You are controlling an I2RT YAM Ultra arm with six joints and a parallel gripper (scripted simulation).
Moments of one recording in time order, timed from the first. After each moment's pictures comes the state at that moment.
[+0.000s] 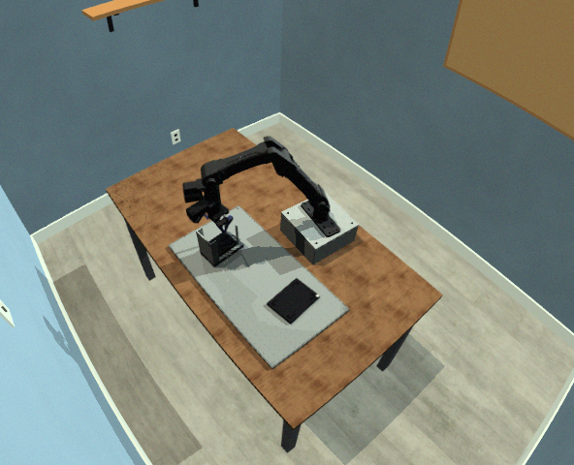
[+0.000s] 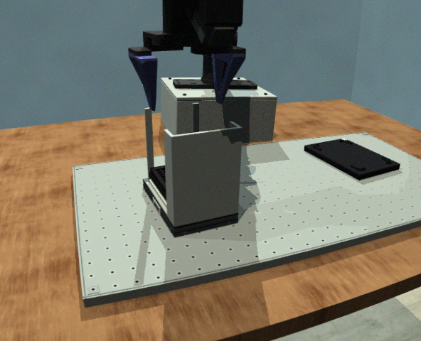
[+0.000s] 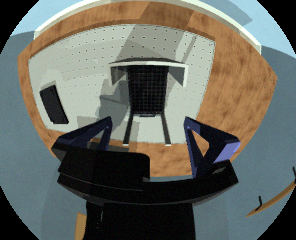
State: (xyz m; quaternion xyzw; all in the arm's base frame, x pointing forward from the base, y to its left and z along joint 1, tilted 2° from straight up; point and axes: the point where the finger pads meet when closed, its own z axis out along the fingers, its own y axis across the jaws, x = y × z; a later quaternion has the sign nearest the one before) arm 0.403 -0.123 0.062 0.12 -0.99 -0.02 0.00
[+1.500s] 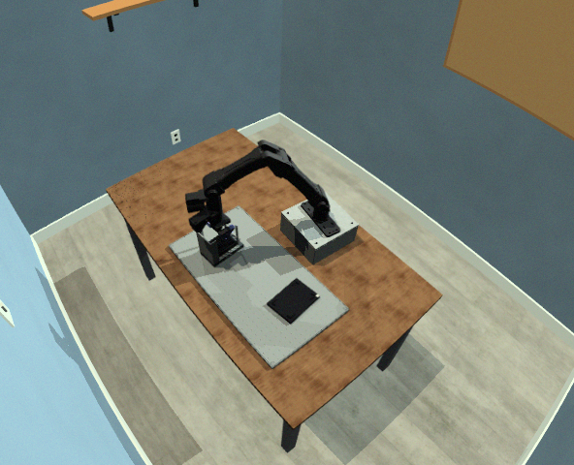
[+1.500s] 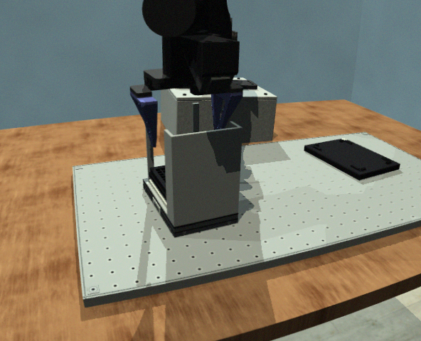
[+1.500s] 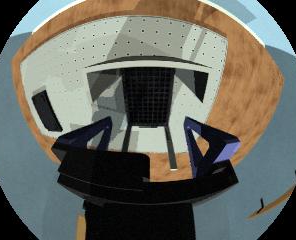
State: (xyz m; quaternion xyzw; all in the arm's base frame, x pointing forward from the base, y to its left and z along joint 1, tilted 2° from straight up) arm 0.399 -0.122 0.010 0.11 -0.99 -0.02 0.01
